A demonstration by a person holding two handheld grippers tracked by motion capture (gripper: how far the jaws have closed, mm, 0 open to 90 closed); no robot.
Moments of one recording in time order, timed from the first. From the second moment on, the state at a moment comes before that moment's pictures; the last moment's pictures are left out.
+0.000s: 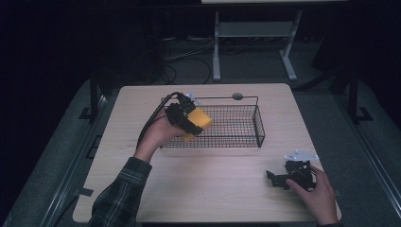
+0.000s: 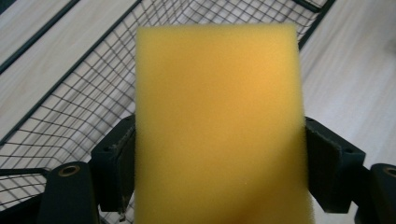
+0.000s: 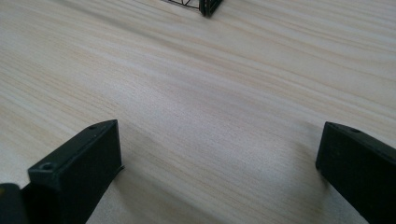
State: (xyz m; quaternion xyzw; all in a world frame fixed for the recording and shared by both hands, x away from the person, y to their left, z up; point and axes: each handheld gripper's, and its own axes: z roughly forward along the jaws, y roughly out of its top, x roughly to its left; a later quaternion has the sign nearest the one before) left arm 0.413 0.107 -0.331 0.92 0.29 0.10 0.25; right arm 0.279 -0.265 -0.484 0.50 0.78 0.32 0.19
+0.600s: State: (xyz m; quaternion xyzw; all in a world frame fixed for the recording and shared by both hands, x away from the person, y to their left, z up) left arm 0.441 0.127 -0.341 0.90 0.34 0.12 0.24; right arm 0.279 -0.265 -0.484 0.50 0.78 0.32 0.19
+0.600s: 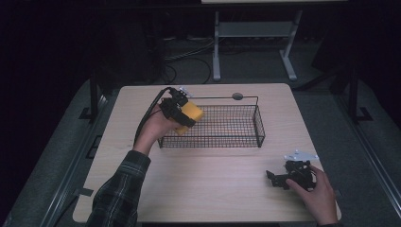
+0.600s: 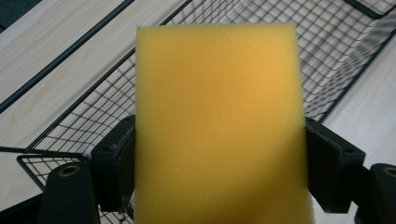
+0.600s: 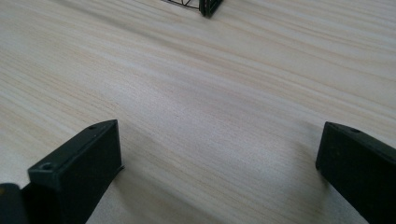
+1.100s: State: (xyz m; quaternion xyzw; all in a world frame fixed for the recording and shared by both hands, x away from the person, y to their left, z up) left arm 0.462 0.137 -0.358 0.89 0.38 0.12 0.22; right arm 0.279 -0.265 -0.484 0.50 0.78 0.32 0.19
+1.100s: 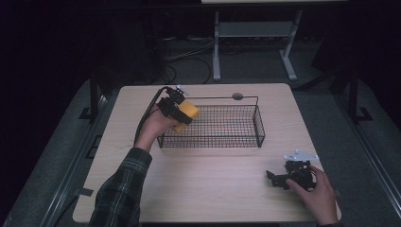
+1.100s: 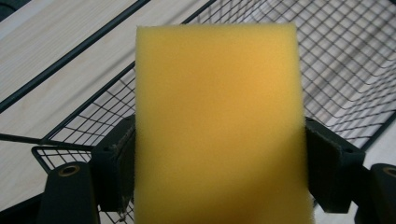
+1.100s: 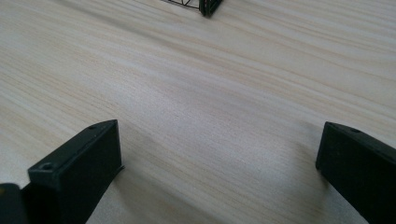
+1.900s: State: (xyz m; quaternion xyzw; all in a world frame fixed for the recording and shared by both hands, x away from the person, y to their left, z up) left arm 0.476 0.139 -0.399 0.88 0.42 0.10 0.20; right arm 0.279 -0.265 -0.484 0.50 0.78 0.32 0.19
